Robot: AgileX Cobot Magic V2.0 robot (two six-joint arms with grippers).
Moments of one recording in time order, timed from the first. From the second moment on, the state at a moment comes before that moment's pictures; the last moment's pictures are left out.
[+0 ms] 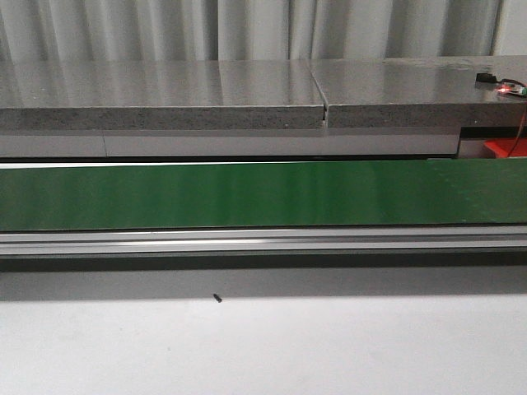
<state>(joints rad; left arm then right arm) 0.49 1.90 -1.37 -0.29 0.80 0.03 -0.12 0.49 -0.39 0.09 0.42 -0.08</state>
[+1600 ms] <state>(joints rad) 0.27 1.56 -1.18 -0.29 0.85 0.05 -0.12 0.49 -0.39 0.09 0.42 -0.08</state>
